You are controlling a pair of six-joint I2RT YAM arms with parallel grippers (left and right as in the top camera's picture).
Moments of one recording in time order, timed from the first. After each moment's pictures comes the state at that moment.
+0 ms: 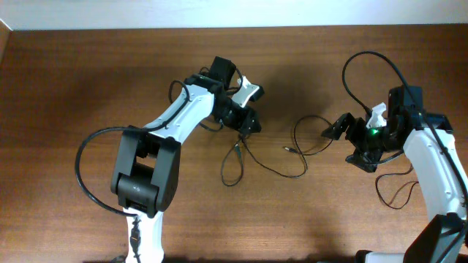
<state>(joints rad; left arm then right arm) -0.38 2.12 1.59 -0.81 0.63 0.14 -0.17 1.54 1.11 -0.99 -0.55 0.47</state>
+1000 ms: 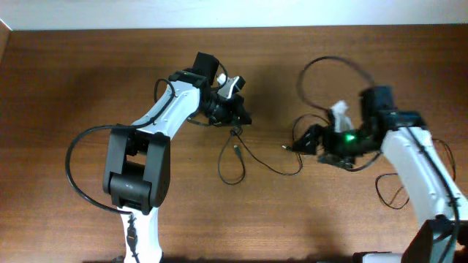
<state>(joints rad) -0.29 2.12 1.59 -0.81 0.76 -0.21 0.03 1.54 1.11 -1.01 -0.71 0.13</state>
